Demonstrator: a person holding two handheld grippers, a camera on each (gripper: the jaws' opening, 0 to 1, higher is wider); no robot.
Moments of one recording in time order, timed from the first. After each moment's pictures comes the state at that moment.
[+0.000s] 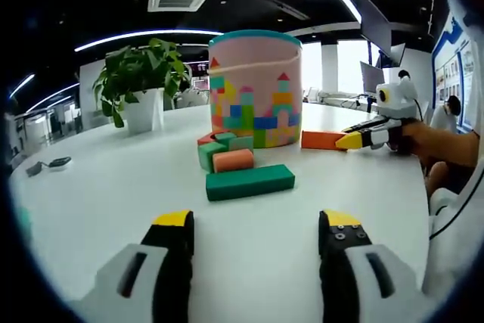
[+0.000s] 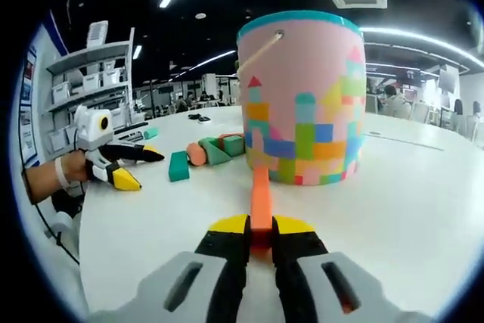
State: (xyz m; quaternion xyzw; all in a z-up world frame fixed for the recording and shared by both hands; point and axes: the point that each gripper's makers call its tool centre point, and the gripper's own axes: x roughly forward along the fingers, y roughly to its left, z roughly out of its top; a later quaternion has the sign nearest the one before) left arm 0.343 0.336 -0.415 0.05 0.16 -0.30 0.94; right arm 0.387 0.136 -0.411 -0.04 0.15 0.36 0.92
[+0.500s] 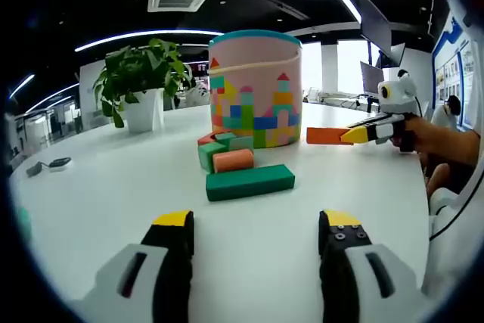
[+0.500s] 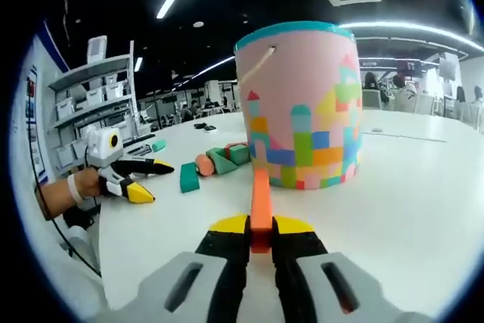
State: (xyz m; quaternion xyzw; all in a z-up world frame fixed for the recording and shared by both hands) left arm 0.343 0.336 -0.415 0.05 0.16 -0.30 0.94; right arm 0.375 0.126 -0.384 0.01 0.15 0.38 0.91
